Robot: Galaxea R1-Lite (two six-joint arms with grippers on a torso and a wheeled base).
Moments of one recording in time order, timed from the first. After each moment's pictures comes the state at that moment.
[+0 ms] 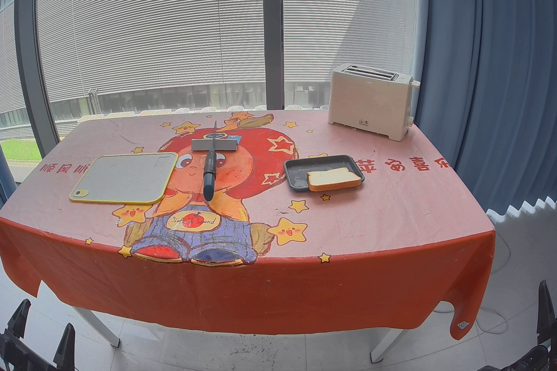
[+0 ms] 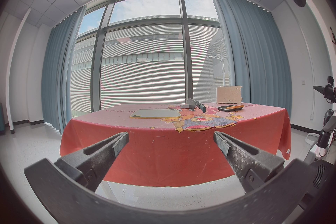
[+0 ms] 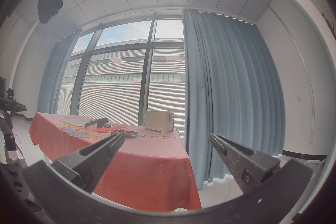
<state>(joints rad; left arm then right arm) 0.00 0.02 -0.02 0.00 -0.02 0.01 0.00 0.02 -0.02 -0.18 0.03 -0.03</state>
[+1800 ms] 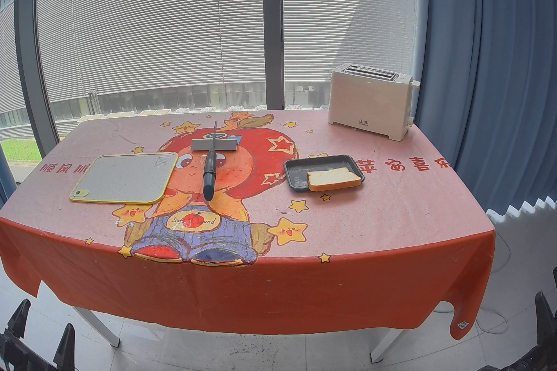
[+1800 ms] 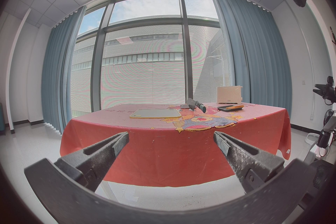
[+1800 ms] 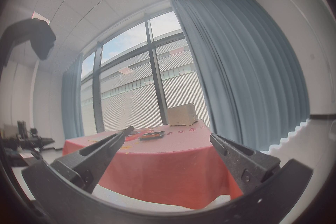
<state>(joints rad) 0.00 0.02 -0.02 0.00 -0.02 0.01 0.00 0.02 -0.04 -0.13 0.20 0.24</state>
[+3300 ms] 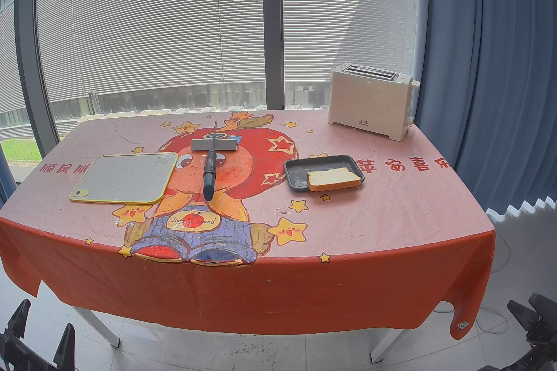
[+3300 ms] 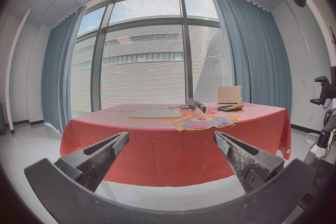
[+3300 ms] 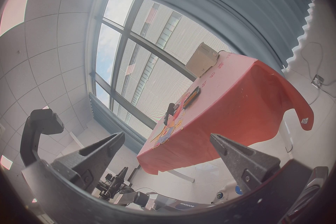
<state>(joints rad) 0.00 0.02 -0.02 0.00 -0.02 0.01 0.01 0.26 -0.08 -0.14 0.56 0.94</state>
